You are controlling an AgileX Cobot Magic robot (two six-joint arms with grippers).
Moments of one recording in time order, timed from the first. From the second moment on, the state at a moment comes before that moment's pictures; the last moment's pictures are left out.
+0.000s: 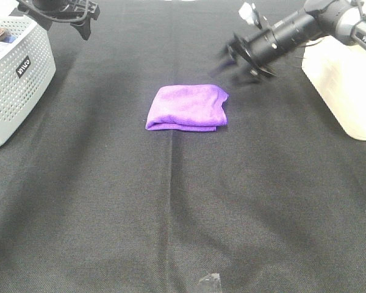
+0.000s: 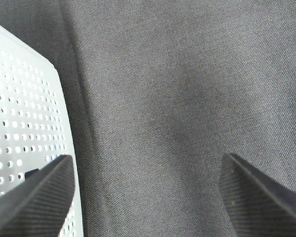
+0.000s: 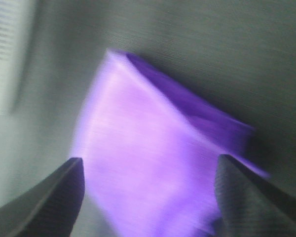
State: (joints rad) left arm -0.20 2.46 -2.58 0.11 1.21 0.04; right arm 0.08 2.72 -2.52 0.87 1.21 -0.38
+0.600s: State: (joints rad) left arm -0.09 2.45 -2.58 -0.03 1.22 0.07; right arm 0.11 2.36 -2.52 0.44 1.22 -0.20
